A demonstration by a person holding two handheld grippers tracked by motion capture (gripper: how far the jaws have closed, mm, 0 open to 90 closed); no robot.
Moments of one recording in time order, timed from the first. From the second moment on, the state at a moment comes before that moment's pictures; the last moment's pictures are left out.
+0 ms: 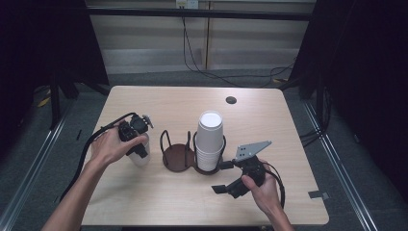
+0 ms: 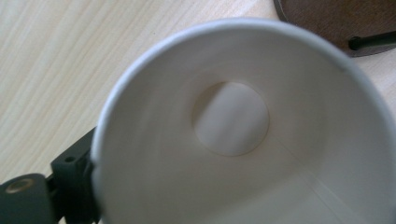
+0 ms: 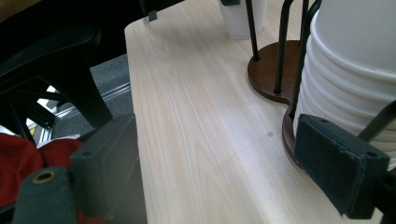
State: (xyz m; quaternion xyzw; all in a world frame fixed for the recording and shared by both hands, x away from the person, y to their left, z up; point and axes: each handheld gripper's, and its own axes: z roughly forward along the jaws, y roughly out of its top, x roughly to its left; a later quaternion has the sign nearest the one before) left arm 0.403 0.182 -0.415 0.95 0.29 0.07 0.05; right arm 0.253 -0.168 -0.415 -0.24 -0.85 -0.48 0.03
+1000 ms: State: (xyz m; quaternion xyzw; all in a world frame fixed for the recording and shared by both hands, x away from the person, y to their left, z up) left arm 0.391 0.228 -0.436 0.94 0.29 0.07 0.14; right arm 0.254 -0.167 -0.417 -0.24 -0.85 -0.47 0.03
